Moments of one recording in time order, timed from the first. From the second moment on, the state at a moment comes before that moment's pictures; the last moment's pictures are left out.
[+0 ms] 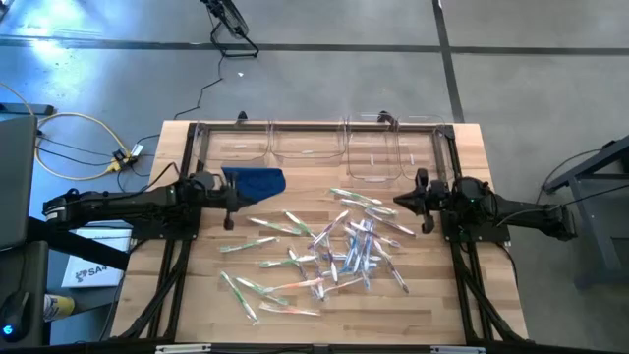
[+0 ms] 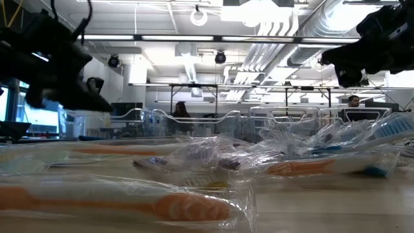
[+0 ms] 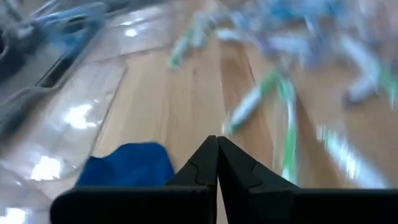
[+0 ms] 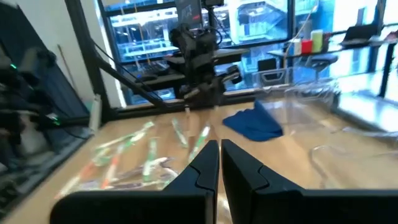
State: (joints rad) left arm 0.30 0.53 0.05 0.15 0.16 0.28; right arm -0.17 0.07 0.01 0.09 -0.16 0.19
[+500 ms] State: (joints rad) left arm 0.30 0.53 0.05 0.29 0.13 0.10; right arm -0.17 0.07 0.01 0.09 -0.14 0.32
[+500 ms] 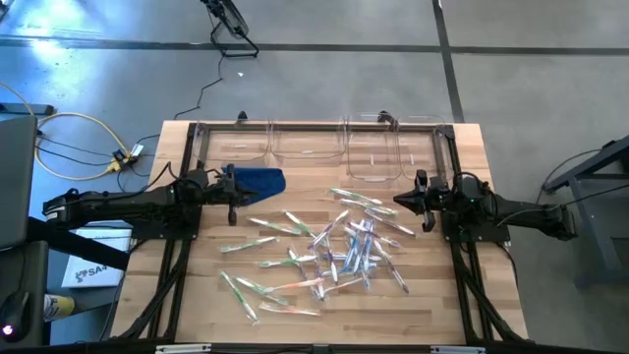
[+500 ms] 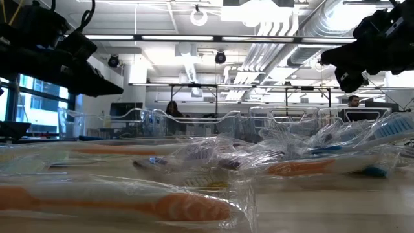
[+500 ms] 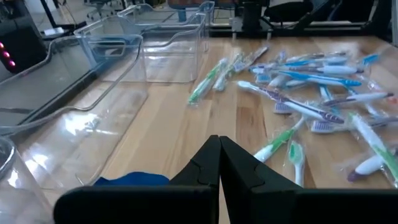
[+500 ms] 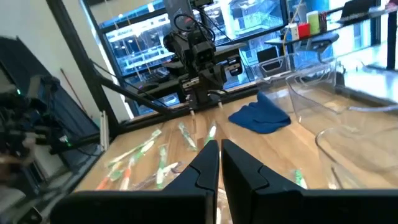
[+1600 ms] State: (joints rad) left arm 0.30 0.53 0.05 0.29 0.12 0.24; right arm -0.17 0.07 0.01 0.08 -0.06 0.31
